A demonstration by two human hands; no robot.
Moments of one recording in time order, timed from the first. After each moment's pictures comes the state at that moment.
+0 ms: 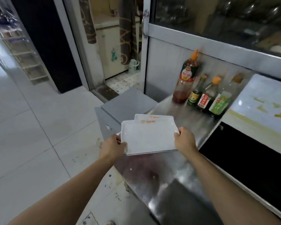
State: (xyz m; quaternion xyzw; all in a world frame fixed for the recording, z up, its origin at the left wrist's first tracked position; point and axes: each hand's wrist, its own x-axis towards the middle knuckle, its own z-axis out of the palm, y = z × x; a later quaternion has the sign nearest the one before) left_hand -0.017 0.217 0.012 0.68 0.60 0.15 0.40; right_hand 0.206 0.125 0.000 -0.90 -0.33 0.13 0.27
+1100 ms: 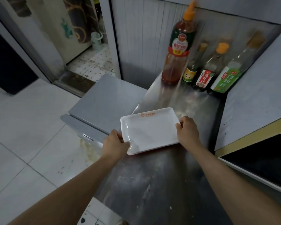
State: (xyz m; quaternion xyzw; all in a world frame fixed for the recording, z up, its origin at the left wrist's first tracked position) left_hand 0.077 0.346 -0.068 0.76 0.52 0.01 0.39; right_hand 0.275 0.201 -0.091 -0.93 -0.22 0.10 0.27
